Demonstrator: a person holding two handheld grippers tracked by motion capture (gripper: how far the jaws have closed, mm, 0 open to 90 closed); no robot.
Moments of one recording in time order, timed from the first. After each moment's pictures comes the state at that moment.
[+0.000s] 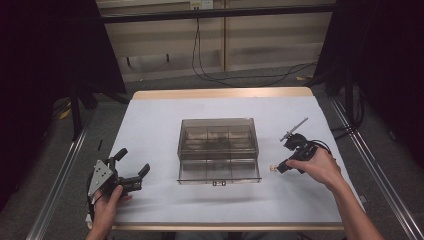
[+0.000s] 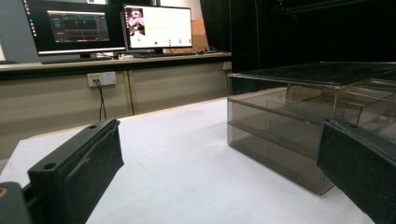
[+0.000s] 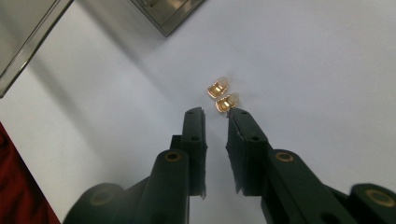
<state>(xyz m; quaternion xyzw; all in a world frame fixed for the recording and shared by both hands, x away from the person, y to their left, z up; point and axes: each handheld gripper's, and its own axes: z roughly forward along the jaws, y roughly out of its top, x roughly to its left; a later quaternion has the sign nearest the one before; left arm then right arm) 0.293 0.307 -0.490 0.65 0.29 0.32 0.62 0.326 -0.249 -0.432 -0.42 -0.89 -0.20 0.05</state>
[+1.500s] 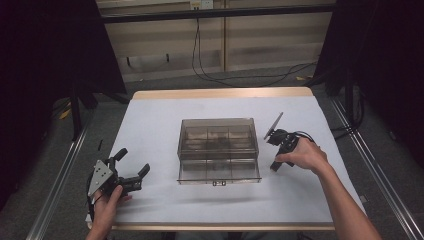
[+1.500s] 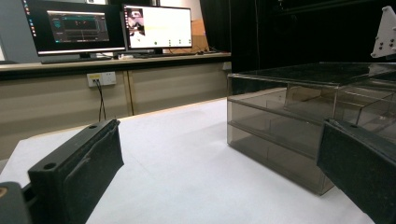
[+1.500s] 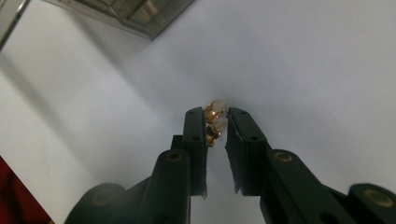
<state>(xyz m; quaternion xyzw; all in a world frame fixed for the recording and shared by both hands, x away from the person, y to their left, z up) 0.293 0.307 -0.490 0.65 0.29 0.32 0.62 0.362 -0.215 -0.441 -0.40 -0.91 -0.09 0.09</state>
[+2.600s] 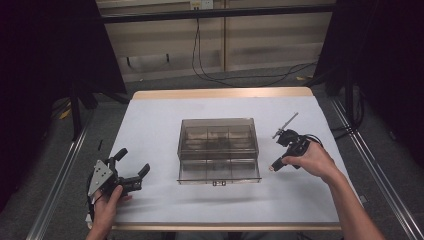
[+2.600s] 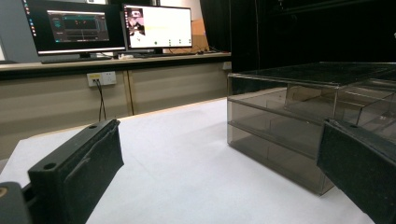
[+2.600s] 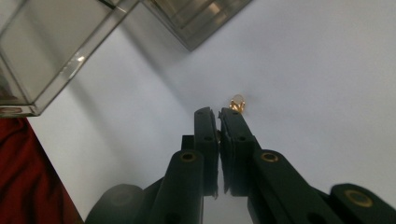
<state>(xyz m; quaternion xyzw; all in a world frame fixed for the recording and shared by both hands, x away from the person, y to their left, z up) 0.293 0.307 -0.490 0.65 0.29 0.32 0.62 0.337 -0.234 -0.422 -0.38 -0.90 -0.20 0.07</state>
